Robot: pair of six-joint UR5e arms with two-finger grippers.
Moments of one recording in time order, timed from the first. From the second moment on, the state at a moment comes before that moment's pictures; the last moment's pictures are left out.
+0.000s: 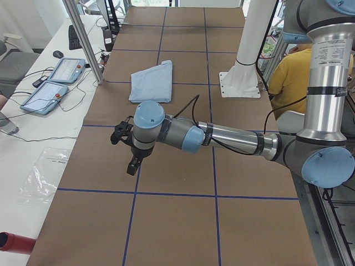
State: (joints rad) left arm -1.62 -1.56 -1.76 -1.75 -2.36 0.10; right arm 1.54 -1.55 1.61 -1.47 2.45 0.04
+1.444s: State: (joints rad) left arm -1.60 -1.51 -1.81 -1.77 -2.36 0.10; right arm 1.52 -1.55 1.59 -1.44 2.45 0.05
